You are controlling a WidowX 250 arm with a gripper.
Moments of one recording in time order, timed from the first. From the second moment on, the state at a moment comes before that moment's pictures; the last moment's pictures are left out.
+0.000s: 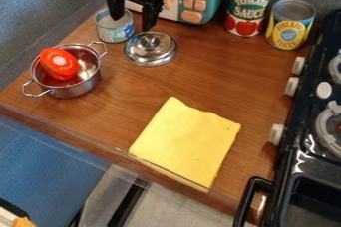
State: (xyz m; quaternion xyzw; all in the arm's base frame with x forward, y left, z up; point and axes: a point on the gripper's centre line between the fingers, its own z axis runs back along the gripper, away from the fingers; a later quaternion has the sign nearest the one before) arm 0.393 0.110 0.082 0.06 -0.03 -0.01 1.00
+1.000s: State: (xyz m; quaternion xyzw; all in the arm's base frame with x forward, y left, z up) arm 0.280 -0.051 0.080 0.02 -0.06 -0.15 0.99
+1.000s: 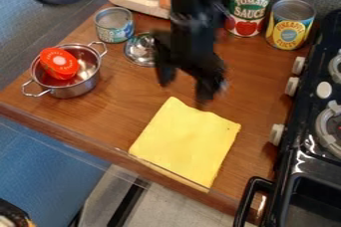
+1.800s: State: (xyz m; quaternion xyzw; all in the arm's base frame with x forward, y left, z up) arm 0.244 -0.043 0.045 0.04 -0.08 -0.12 0.99
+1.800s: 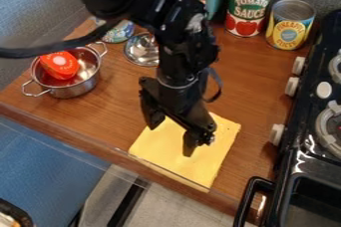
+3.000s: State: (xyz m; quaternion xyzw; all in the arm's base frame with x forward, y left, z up) arm 0.374 -0.030 0.026 0.03 -0.07 -0.03 1.00
